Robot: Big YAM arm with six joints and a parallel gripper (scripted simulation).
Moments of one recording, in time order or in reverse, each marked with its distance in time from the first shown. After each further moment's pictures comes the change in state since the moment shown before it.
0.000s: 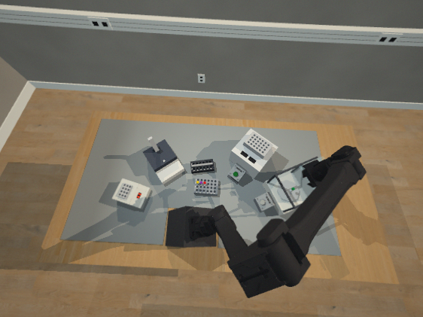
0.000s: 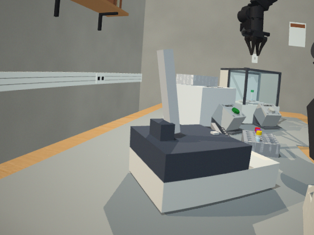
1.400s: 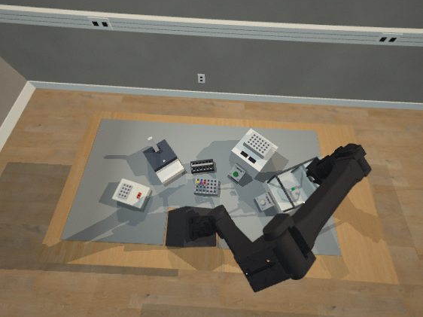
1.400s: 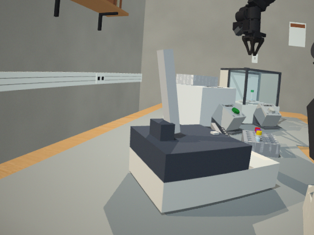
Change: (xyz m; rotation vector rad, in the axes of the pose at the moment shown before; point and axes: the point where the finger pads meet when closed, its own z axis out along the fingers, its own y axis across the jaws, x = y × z) arm -0.020 0.000 -0.001 0.004 -0.003 -0.331
